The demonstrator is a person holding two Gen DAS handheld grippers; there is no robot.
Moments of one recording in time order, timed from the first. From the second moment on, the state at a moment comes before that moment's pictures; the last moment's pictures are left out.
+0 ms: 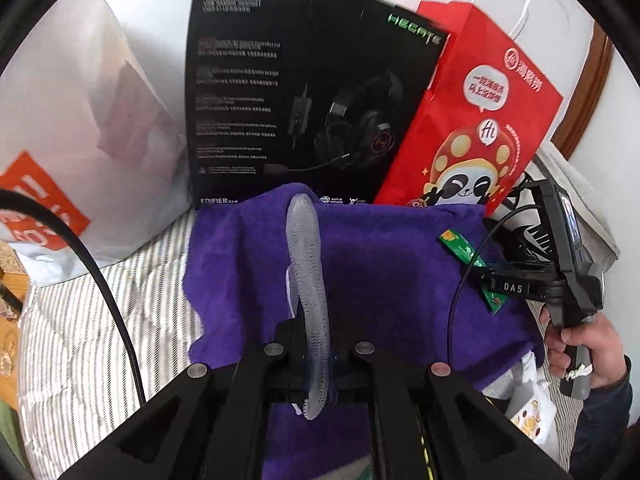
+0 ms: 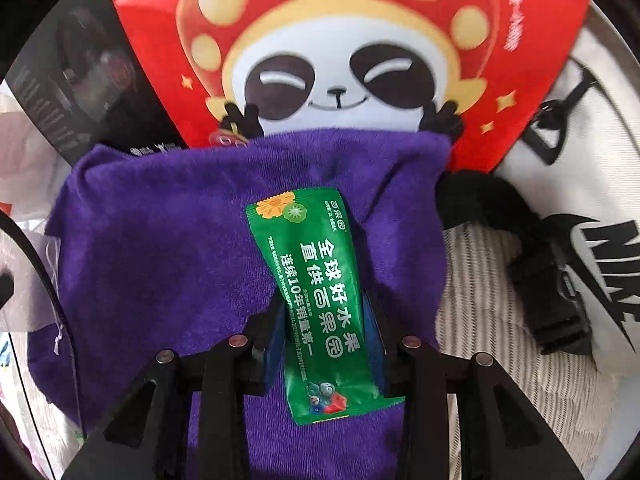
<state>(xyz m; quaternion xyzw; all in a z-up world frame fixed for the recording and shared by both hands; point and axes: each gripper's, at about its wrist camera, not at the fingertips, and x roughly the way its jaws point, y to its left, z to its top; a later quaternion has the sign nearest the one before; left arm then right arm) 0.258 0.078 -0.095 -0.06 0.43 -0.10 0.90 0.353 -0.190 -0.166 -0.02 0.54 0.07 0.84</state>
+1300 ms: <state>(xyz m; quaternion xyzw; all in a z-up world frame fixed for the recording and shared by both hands) 0.282 0.016 -0.141 0.06 0.48 -0.05 0.87 0.273 -0.214 -0.104 -0.01 0.49 0.11 0.86</state>
